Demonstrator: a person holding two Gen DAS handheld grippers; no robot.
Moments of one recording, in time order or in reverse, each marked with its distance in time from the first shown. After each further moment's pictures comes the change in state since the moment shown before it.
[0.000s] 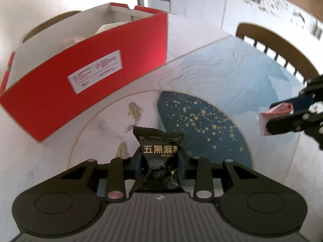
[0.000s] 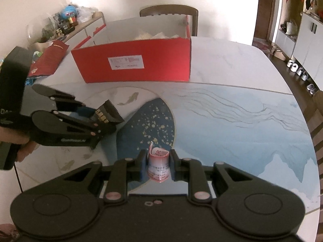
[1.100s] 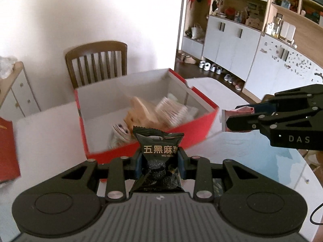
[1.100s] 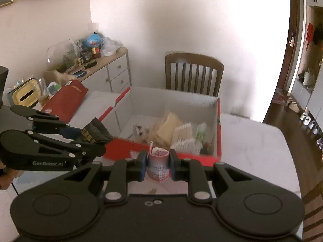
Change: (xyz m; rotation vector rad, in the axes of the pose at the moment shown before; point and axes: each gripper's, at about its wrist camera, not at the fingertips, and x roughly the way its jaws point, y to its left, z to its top) left arm -0.103 0.077 0.068 -0.180 -0.212 0.098; right arm 0.001 0.041 0.149 -0.161 -0.209 0.050
